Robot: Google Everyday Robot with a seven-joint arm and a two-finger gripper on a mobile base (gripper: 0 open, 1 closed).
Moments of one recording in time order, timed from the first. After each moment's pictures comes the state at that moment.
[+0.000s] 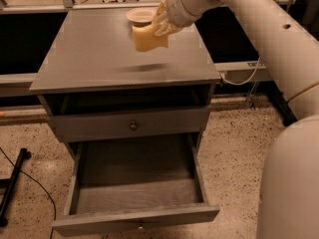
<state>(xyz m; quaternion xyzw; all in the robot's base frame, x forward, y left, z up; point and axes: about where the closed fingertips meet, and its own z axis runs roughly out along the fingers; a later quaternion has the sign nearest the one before) 0.767 -0.009 0.951 -0.79 0.45 -0.11 0.41</state>
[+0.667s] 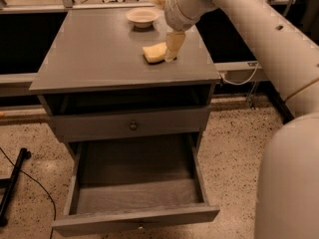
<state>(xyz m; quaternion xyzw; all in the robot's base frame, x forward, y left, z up) 0.771 -0.010 0.934 -0.78 0.47 -0.10 0.39</state>
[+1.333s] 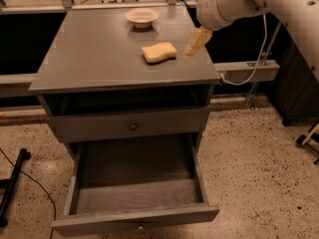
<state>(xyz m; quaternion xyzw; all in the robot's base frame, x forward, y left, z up) 0.739 -0.078 0.971 -0.70 0.53 -0.08 0.48</state>
